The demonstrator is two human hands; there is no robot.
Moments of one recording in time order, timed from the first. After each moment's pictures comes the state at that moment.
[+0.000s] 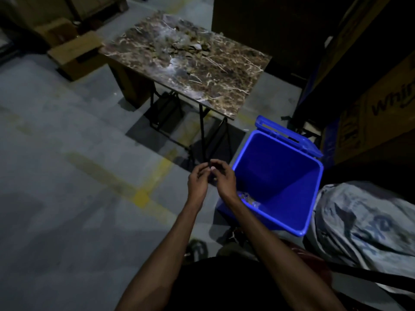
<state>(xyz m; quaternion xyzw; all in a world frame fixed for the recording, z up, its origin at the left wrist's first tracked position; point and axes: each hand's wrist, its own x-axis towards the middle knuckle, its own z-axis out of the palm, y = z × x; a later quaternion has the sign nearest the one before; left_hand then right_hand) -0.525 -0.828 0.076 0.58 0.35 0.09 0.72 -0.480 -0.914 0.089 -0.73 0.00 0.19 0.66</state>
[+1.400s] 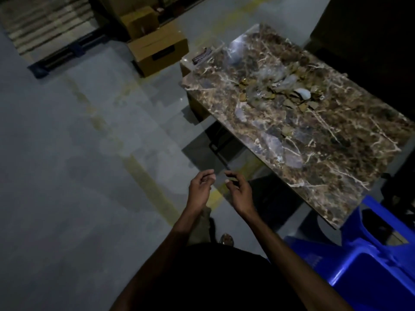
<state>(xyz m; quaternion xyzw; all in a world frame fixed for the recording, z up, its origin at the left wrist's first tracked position) -0.310 -0.393 0.052 0.58 0.47 0.12 0.65 -0.219 -0.514 0.037 -0.77 -0.17 0.29 0.55</state>
